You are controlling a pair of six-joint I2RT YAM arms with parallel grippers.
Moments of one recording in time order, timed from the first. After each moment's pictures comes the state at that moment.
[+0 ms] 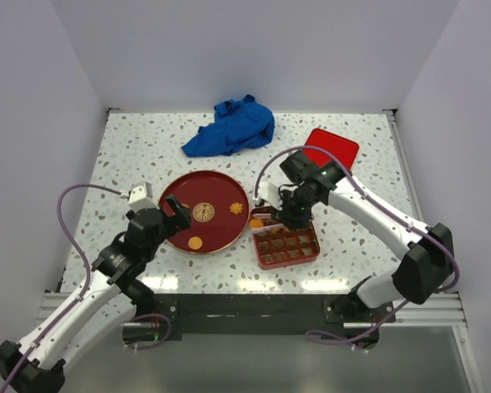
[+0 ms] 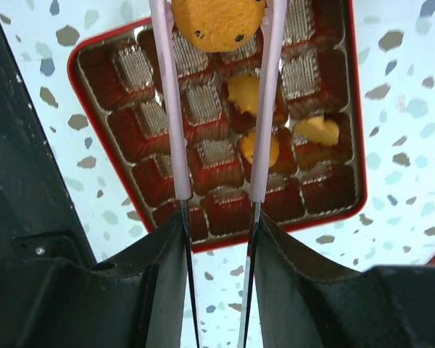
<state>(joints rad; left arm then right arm) -0.57 0.57 0.49 -0.44 -0.45 -0.74 0.66 1.46 1.28 -1.08 -0.25 -0.75</state>
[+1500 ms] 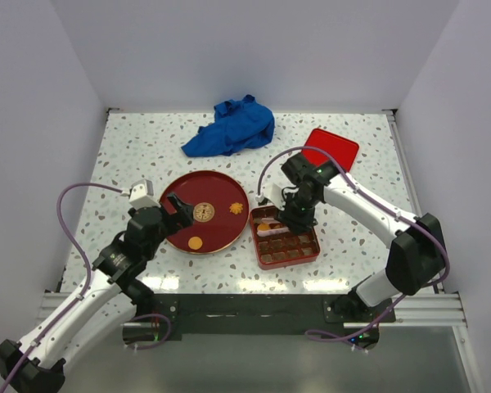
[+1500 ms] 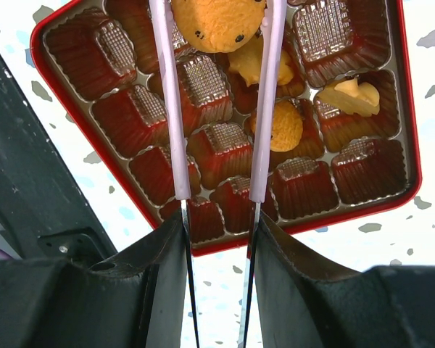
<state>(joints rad) -0.57 0.58 0.50 -0.39 -0.42 -0.74 0.61 1.52 1.22 -1.09 -0.25 -0.67</state>
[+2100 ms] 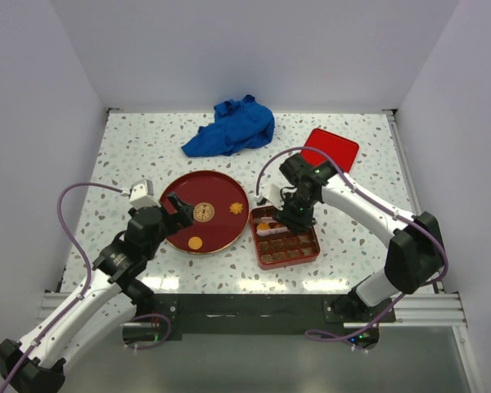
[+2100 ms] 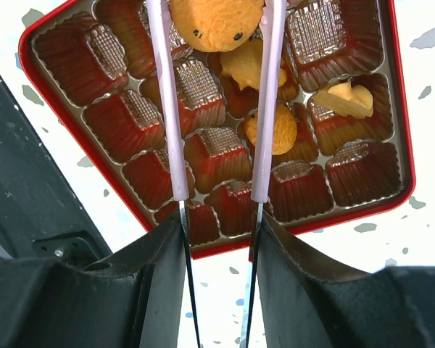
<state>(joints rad) -0.57 0.58 0.50 -0.38 -0.42 -0.74 0.62 1.53 1.23 -1.07 -0.23 -0.66</state>
